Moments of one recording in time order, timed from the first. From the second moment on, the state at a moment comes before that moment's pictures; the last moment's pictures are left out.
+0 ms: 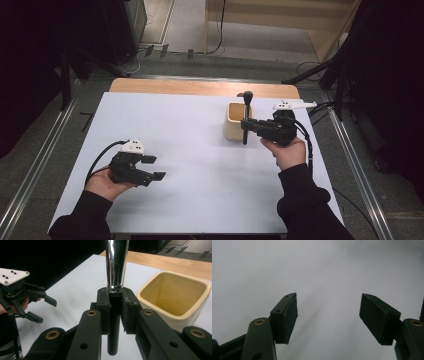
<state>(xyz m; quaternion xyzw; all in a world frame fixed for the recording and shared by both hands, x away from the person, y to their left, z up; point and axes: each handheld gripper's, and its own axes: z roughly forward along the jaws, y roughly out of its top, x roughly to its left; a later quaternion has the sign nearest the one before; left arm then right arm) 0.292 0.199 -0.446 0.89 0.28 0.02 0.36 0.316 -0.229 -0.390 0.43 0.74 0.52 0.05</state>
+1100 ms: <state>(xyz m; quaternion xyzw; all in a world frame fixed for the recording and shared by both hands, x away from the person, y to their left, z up) 0.292 0.202 -0.446 0.89 0.28 0.01 0.36 0.366 -0.236 -0.367 0.46 0.72 0.51 0.10</state>
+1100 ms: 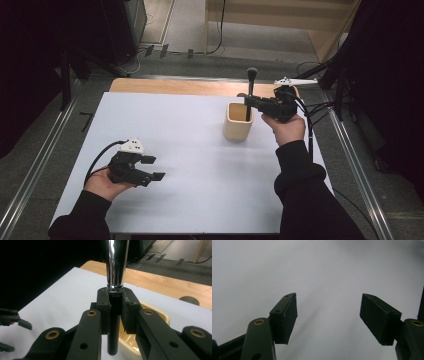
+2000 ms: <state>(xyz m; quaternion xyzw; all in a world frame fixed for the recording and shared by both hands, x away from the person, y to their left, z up) 0.293 0.202 -0.447 0.89 0.28 0.01 0.36 0.415 -0.228 -0.390 0.51 0.70 0.49 0.11</state>
